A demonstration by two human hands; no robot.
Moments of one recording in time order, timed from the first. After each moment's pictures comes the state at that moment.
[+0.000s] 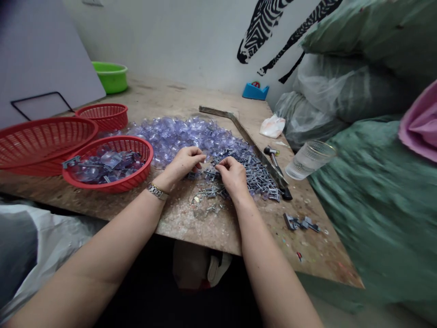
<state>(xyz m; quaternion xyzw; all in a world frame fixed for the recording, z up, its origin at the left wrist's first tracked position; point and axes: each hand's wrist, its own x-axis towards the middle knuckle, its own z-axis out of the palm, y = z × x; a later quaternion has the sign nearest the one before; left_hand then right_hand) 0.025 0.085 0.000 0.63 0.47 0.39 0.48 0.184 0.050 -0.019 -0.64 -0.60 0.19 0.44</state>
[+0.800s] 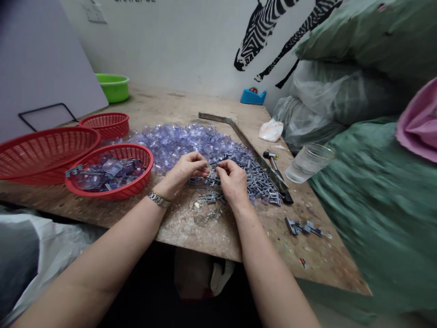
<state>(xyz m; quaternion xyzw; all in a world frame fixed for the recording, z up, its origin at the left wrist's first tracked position) 0.030 0.072 0.008 0.51 0.39 0.45 0.62 0.175 0.039 -0.012 -0.58 -0.56 0.23 0.54</state>
